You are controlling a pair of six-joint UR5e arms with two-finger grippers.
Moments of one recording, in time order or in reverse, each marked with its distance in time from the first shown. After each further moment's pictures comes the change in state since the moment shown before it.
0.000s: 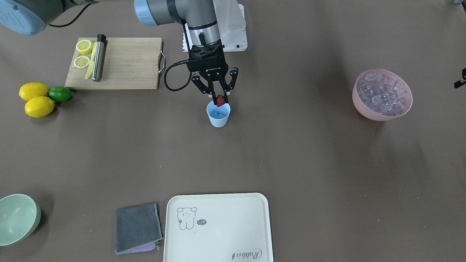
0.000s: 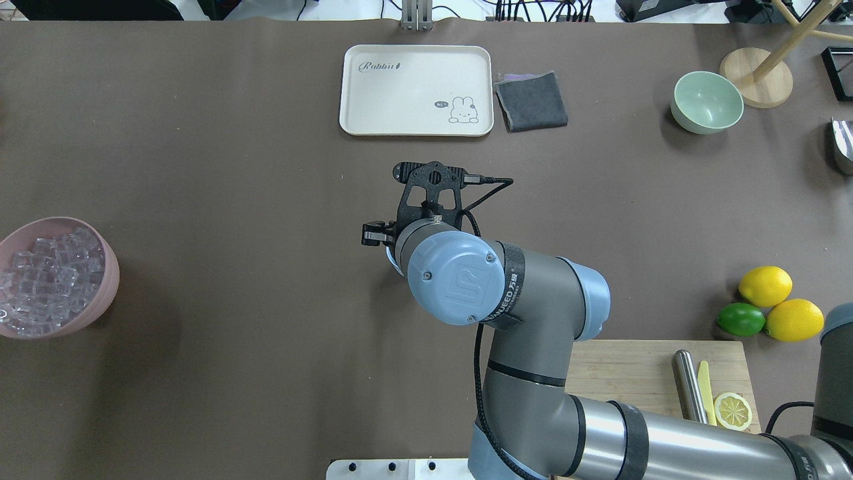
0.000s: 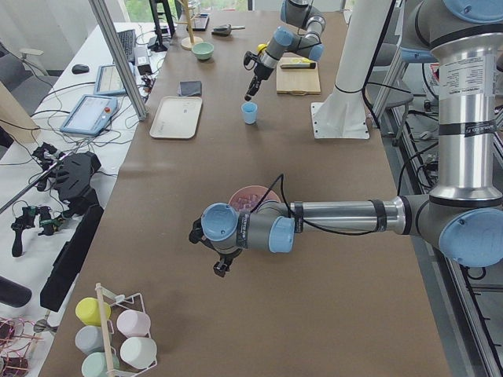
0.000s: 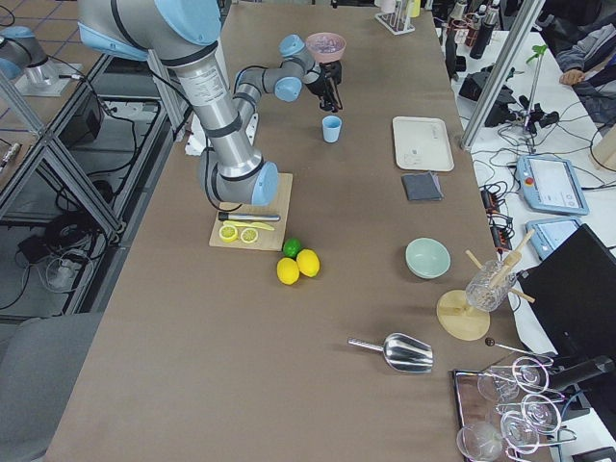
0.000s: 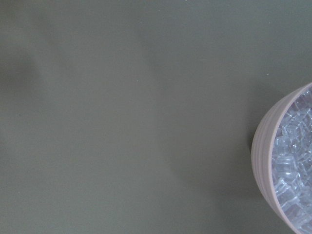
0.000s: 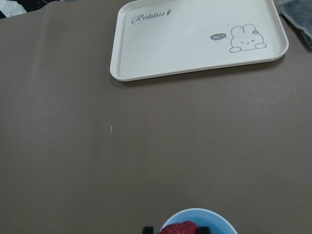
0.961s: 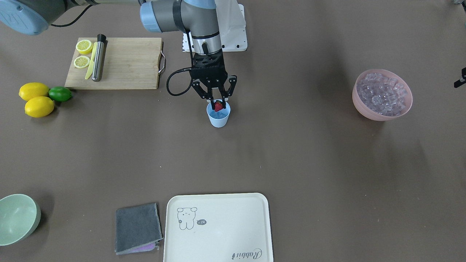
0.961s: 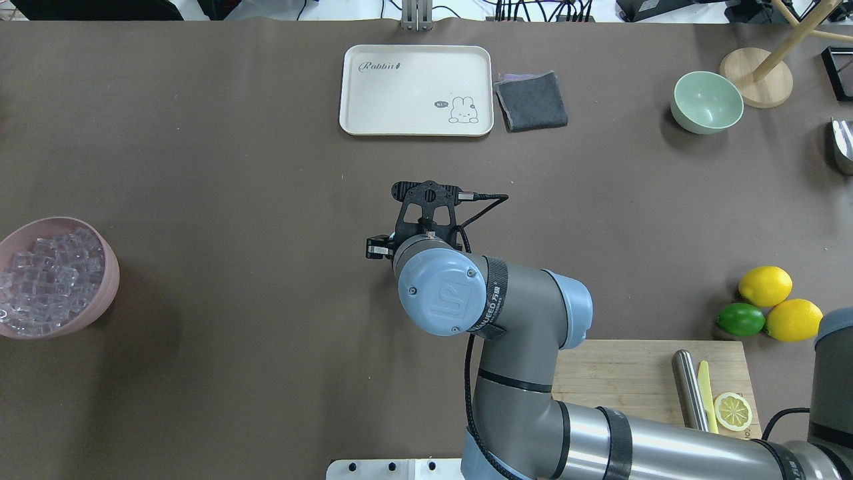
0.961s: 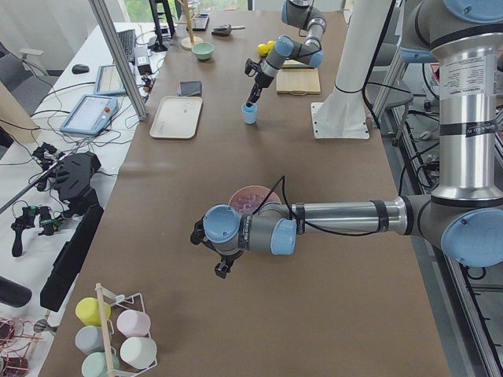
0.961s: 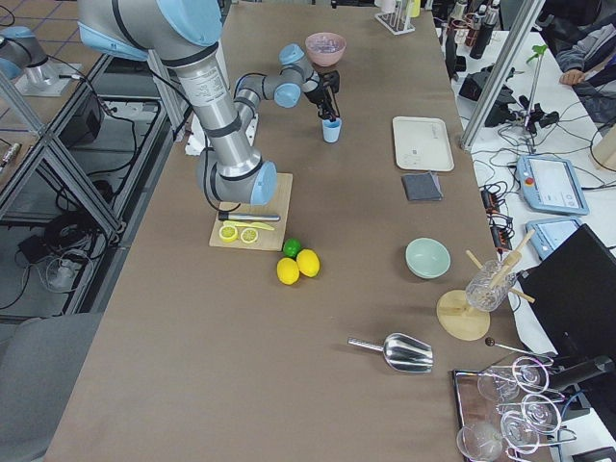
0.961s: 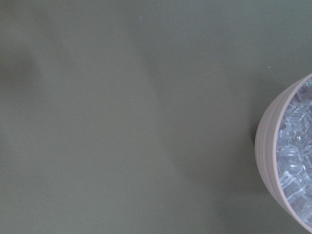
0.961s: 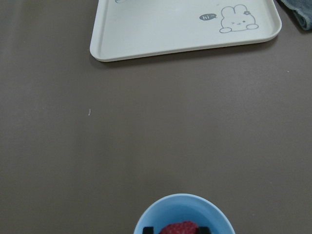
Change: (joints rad) left arm 0.000 0.004 0.002 -0.008 0.000 0.000; right arm -0.023 0.003 -0.062 0.001 -0.018 0.010
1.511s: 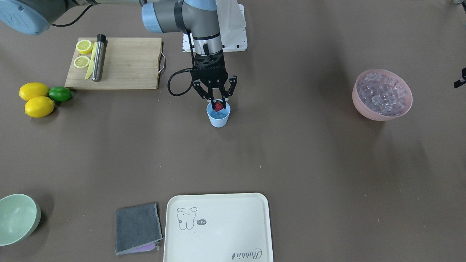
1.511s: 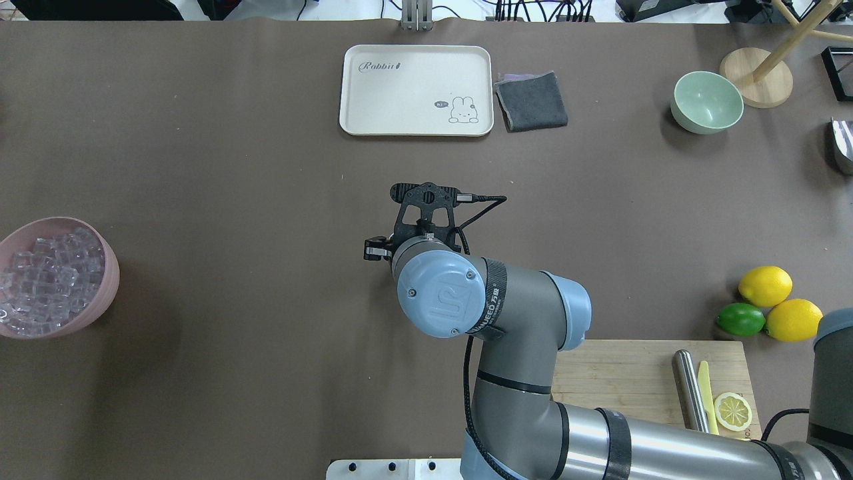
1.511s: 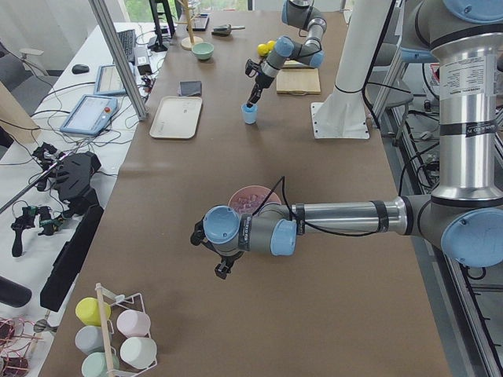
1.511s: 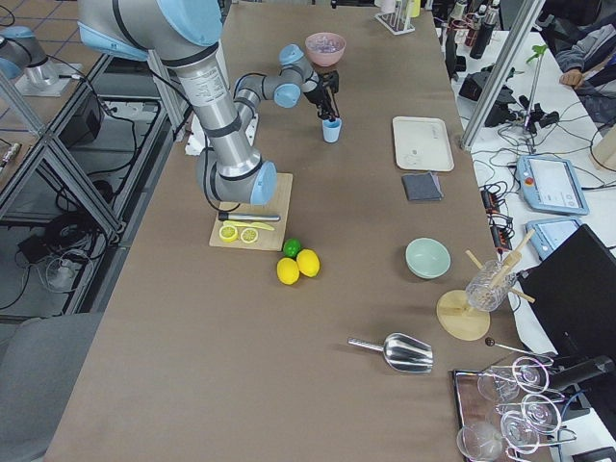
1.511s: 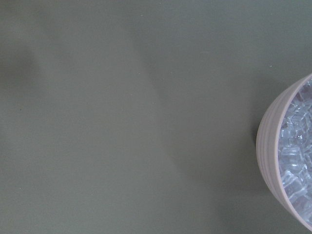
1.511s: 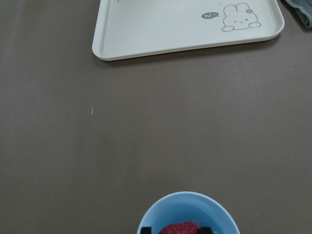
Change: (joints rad) left arm 0.000 0.000 0.004 -0.001 0.000 0.000; right arm -0.002 0.001 0.000 0.012 0.000 0.001
